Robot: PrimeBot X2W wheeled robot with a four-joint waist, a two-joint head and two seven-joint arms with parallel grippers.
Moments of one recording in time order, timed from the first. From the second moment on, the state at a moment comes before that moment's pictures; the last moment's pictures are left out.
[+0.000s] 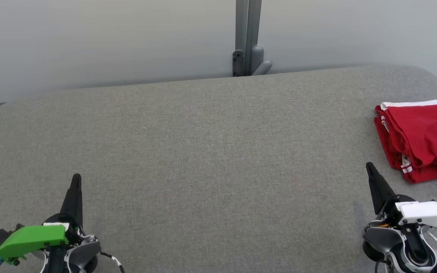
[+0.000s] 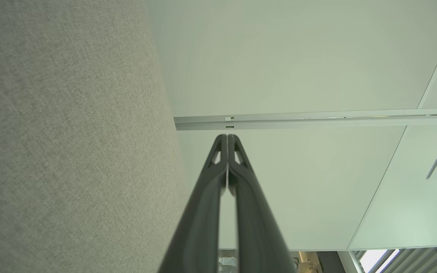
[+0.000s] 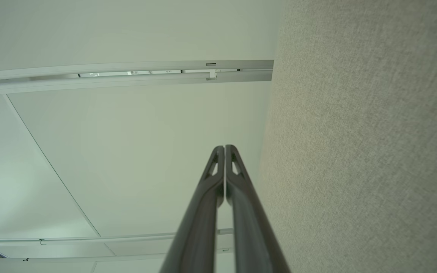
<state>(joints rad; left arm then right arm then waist) -0.10 0.05 0.11 0.25 -1.61 -0.13 0.11 -0.11 -0.05 -0.11 0.24 1.61 0.13 0.11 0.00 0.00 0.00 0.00</state>
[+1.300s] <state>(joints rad) -0.10 0.05 0.11 0.25 -1.61 -0.13 0.11 -0.11 -0.05 -0.11 0.24 1.61 0.13 0.11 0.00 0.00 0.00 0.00</state>
